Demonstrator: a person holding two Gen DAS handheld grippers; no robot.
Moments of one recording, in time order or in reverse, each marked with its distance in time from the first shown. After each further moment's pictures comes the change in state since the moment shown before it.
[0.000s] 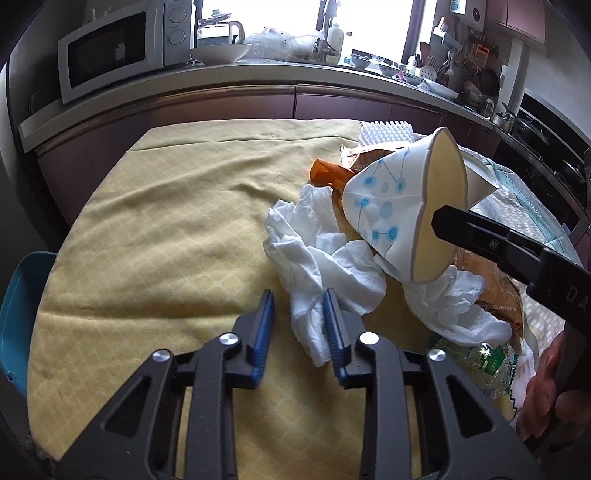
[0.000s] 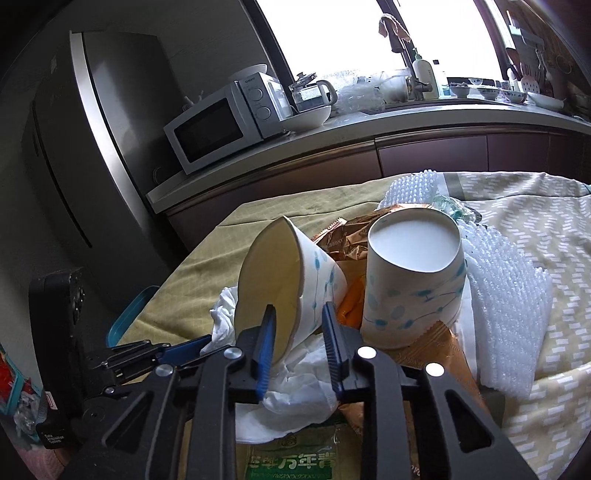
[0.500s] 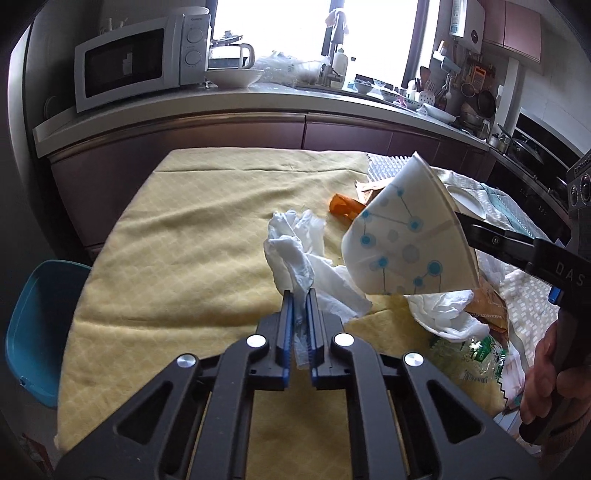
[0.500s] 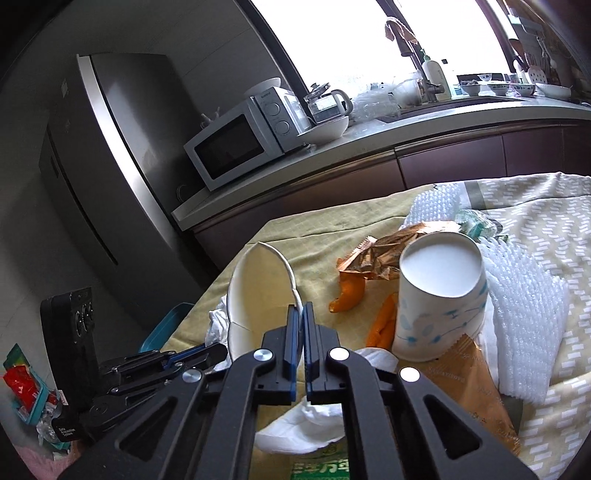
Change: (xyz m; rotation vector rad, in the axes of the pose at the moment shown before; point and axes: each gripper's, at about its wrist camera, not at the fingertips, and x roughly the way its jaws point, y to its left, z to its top) left arm -0.050 0.030 0.000 -0.026 -0.099 -0.007; right arm -0.013 0.013 0.012 0.032 -0.039 0.113
